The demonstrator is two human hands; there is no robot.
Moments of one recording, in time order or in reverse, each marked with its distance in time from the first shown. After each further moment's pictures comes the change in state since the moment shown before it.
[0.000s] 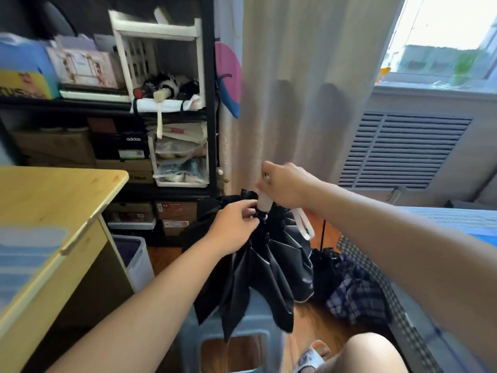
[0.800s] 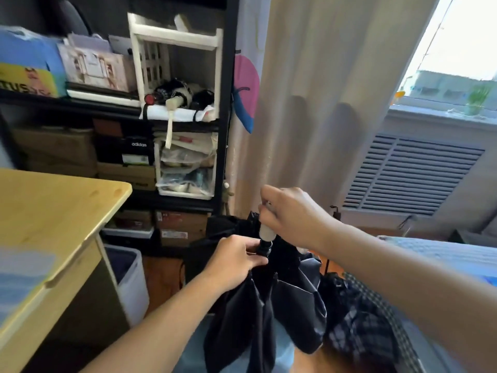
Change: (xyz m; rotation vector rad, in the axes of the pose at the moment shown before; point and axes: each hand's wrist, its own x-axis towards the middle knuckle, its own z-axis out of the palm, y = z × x) left_hand 0.028 -0.048 -0.003 -0.011 -0.054 0.024; right_hand 0.017 -0.018 0.015 0.065 0.265 -0.358
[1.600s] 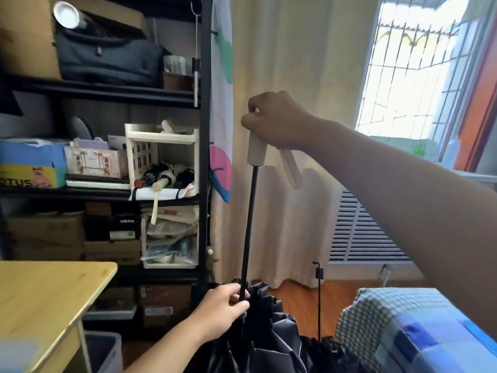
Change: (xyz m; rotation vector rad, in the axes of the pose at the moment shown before) left_hand 0.001 0.058 -0.019 0.114 -0.063 0.021; right_hand 0.090 -0.061 -0.260 -0.194 0.259 0.095
